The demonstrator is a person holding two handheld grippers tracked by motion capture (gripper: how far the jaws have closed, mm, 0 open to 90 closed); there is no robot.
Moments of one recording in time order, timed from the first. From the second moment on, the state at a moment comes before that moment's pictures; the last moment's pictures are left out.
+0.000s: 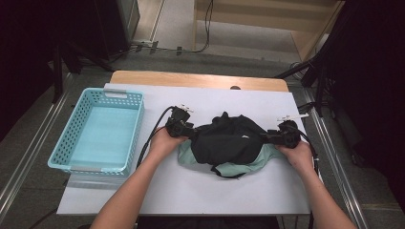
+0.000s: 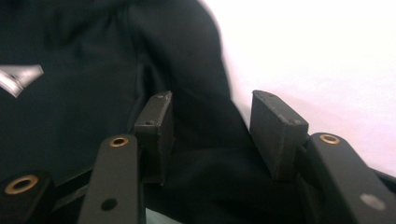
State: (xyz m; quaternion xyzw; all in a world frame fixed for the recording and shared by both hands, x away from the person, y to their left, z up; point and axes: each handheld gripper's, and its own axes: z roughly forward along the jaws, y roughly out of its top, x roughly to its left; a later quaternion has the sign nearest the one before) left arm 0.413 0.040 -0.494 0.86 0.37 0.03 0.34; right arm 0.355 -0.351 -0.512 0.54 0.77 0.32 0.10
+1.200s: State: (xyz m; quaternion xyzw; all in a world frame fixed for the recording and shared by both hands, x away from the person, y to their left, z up) left arm 0.412 0.076 -0.414 0.77 0.41 0.11 0.48; right arm 0.351 -0.353 -0.440 0.54 0.72 0.39 0.21
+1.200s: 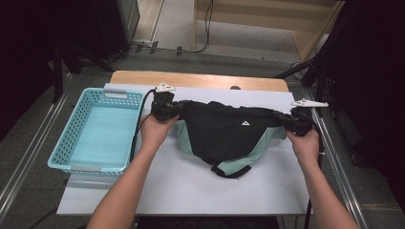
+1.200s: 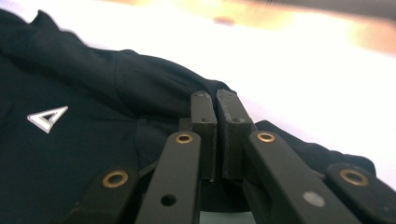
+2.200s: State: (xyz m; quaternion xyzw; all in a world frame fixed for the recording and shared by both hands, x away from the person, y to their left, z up) left arm 0.449 0.060 -0.468 0.81 0.43 0.06 0.40; right arm 0.395 -0.356 -0.485 0.55 0.74 0.37 0.12
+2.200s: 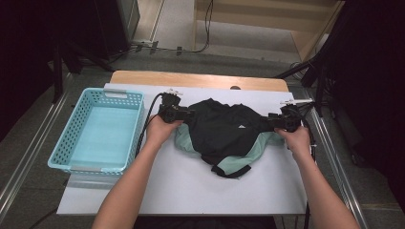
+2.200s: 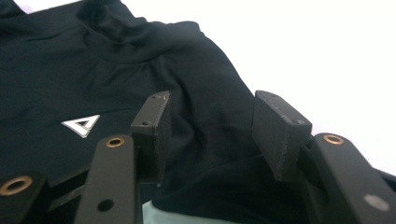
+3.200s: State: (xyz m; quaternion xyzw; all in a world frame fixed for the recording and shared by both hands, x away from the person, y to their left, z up) left arm 0.484 0.044 -0.496 0.82 0.46 0.11 0.32; right arm 0.423 -0.356 -0.508 0.60 0.73 0.29 0.14
